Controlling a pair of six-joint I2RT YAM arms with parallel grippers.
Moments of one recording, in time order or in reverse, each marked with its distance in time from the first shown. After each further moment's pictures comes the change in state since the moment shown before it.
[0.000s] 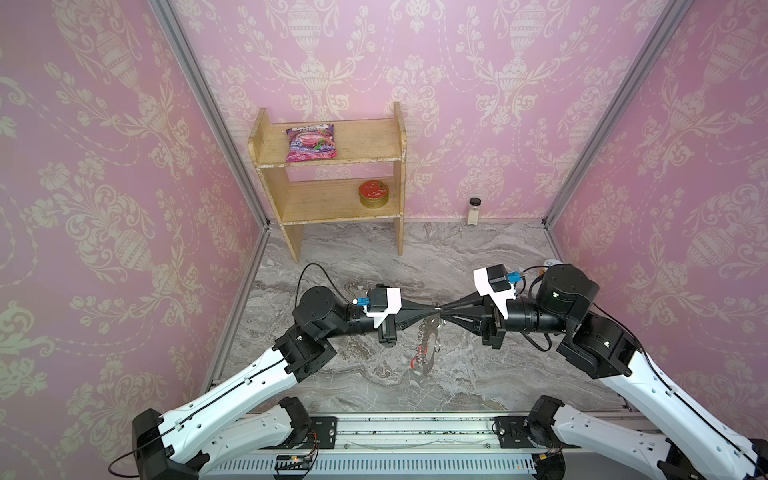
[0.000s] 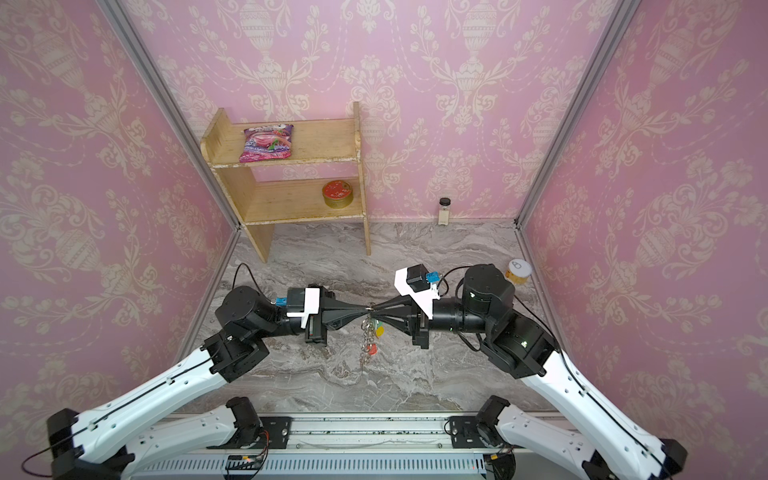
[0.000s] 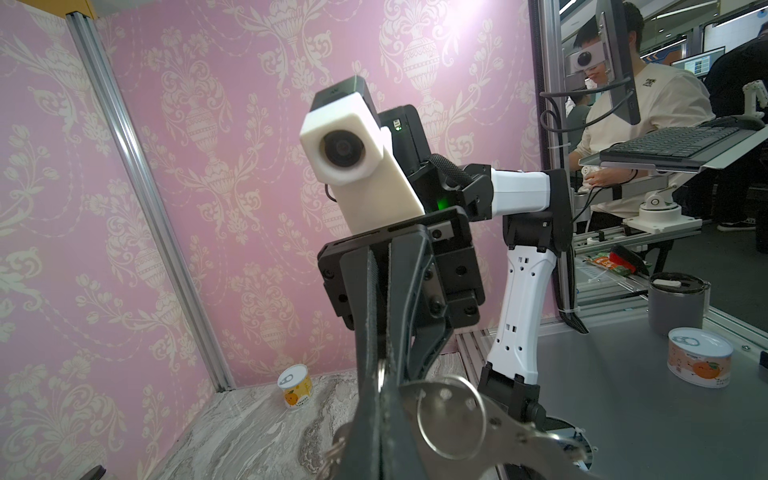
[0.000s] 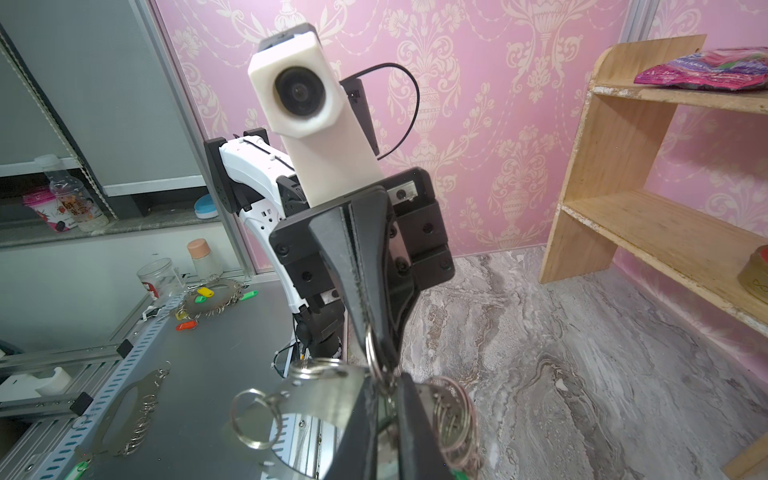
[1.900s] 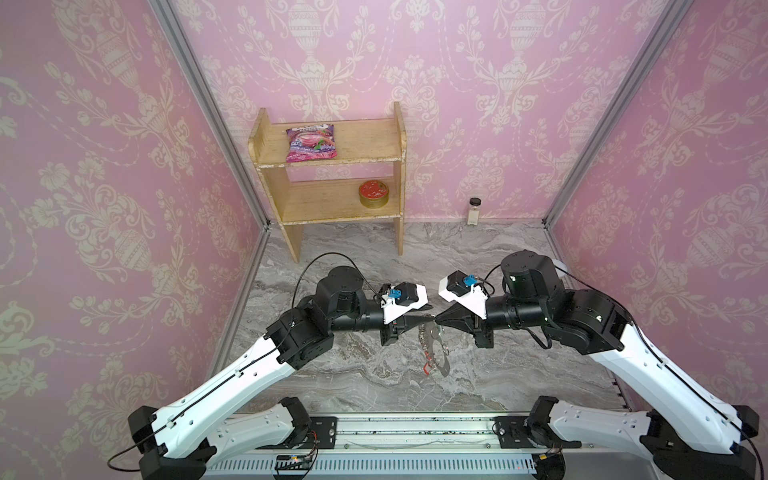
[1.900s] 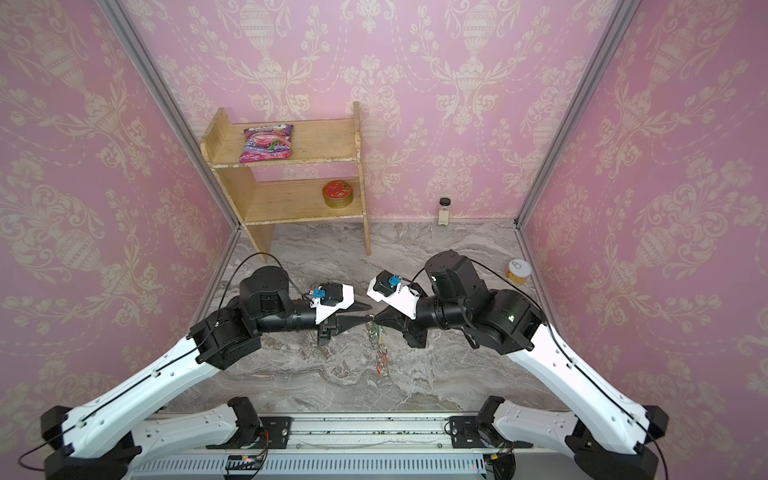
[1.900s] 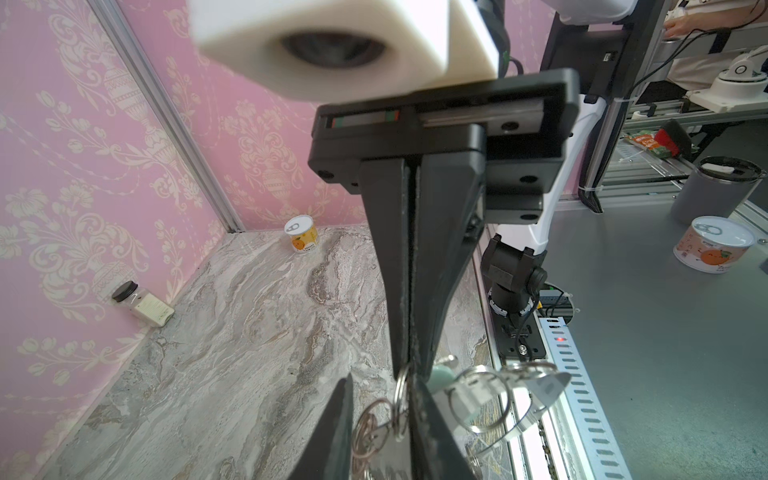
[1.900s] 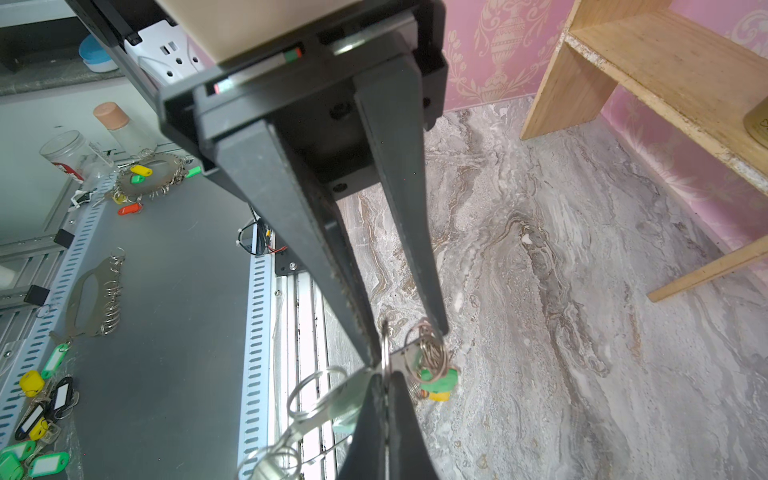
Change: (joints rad) left arm 0.000 0.077 0.249 -0.710 -0.142 0.234; right arm 0.073 0.203 0.291 -0.584 0.241 -0.246
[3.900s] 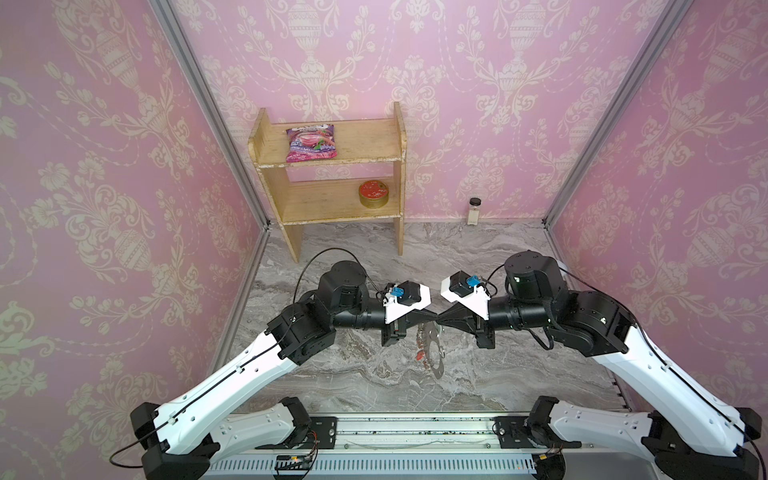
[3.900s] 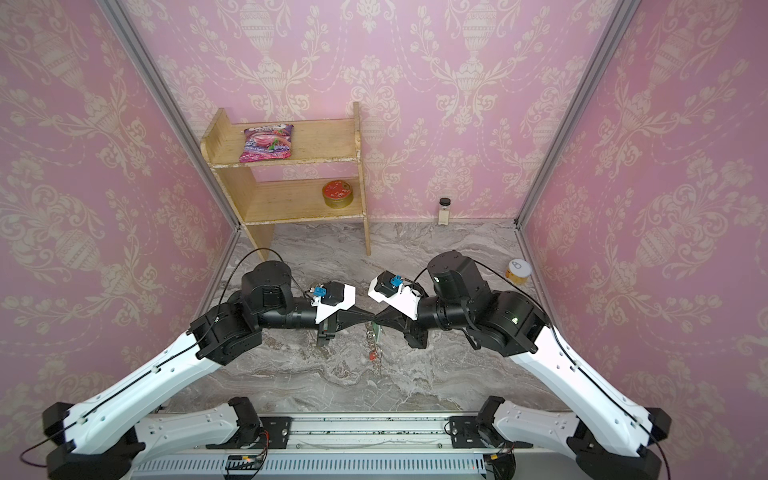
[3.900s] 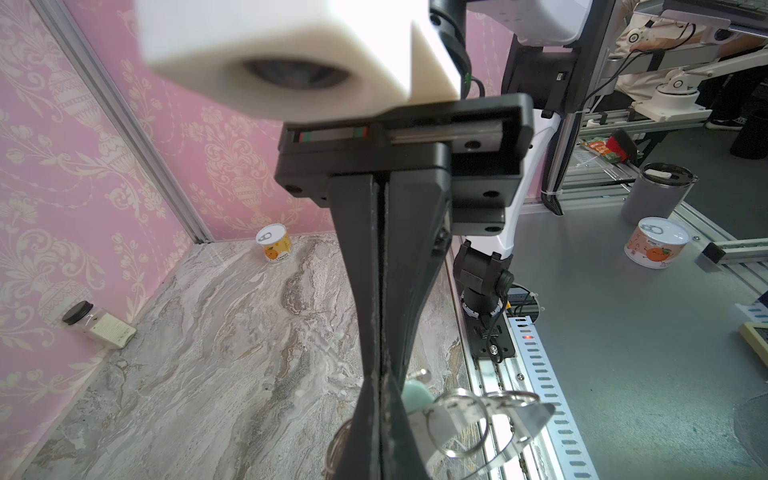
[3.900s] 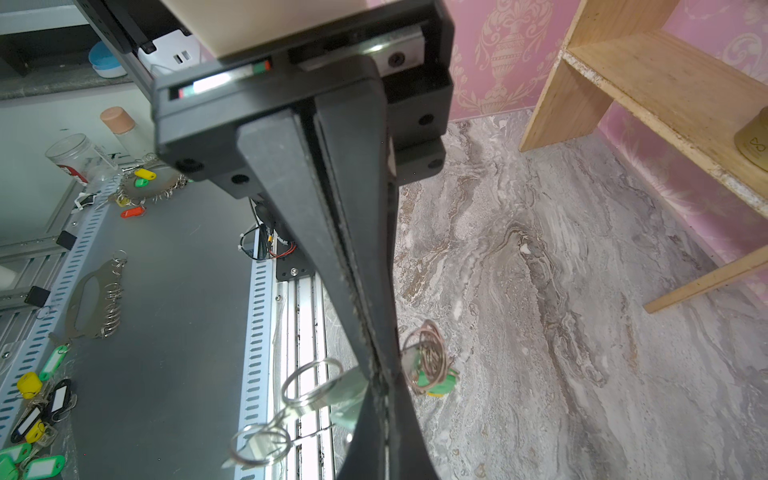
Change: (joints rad) left arm -0.001 0.019 0.053 -0.036 0.087 -0.004; right arm 0.005 -0.016 0.000 0.023 -0.007 -0.003
